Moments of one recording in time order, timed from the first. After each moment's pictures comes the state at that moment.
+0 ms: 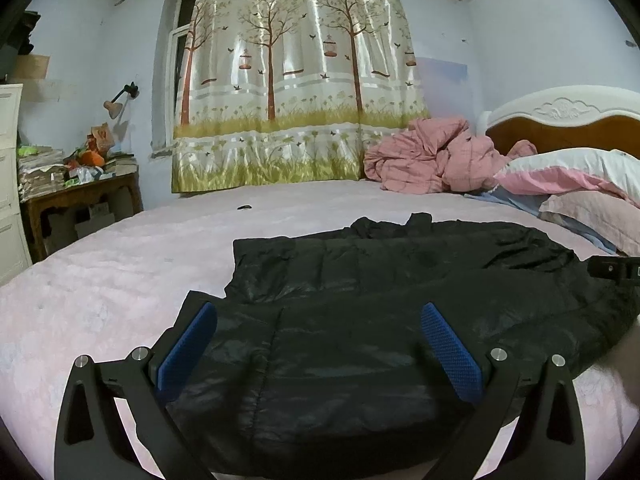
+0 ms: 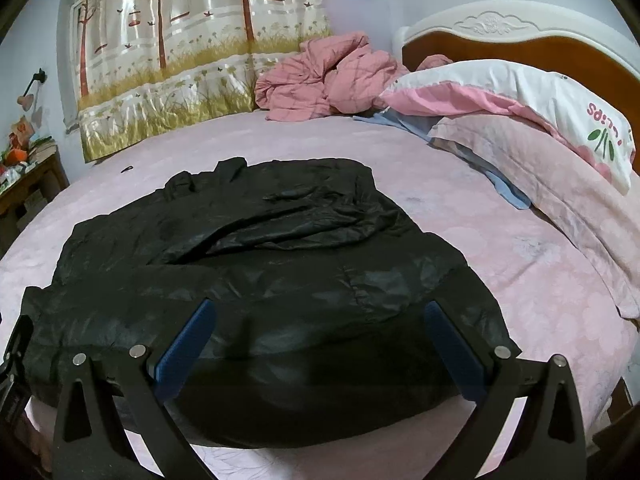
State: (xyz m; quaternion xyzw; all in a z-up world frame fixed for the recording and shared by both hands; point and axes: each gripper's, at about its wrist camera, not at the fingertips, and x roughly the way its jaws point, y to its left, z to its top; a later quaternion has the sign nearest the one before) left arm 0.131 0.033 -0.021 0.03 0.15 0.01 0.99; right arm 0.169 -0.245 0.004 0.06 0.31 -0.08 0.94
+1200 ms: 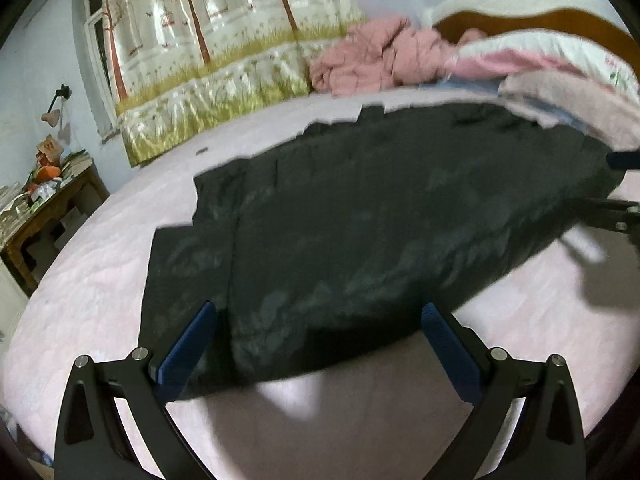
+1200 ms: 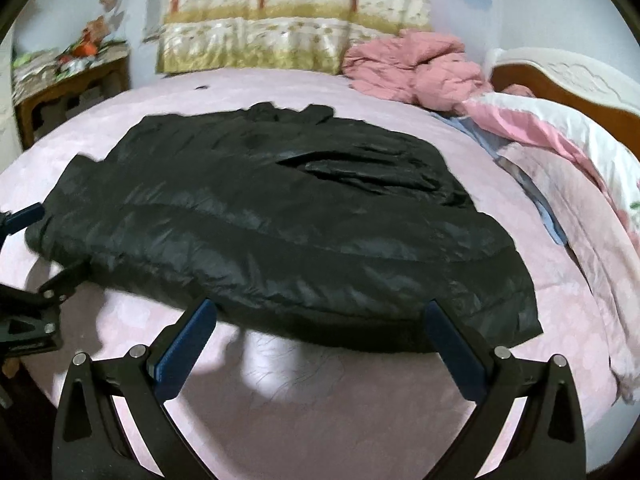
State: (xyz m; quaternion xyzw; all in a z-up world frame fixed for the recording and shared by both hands) left arm 0.121 0.023 -0.060 0.15 0.32 -0.05 0.93; right arm 0.127 -0.183 -0.019 -0.09 0.38 0.05 0.92
